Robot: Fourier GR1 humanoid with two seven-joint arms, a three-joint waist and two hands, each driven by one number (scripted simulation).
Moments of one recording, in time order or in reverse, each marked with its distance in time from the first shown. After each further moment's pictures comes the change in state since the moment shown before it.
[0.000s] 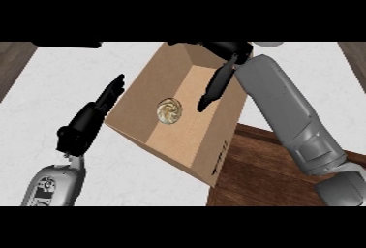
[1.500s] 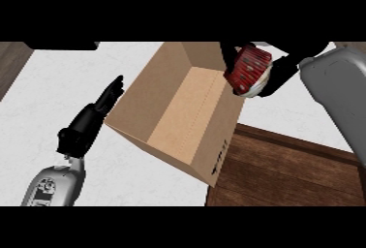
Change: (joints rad) left arm 0.010 0.017 -0.023 -0.002 0.011 0.036 -0.001; right arm 0.128 -0.340 0.168 -0.571 0.028 -0.107 -0.086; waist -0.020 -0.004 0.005
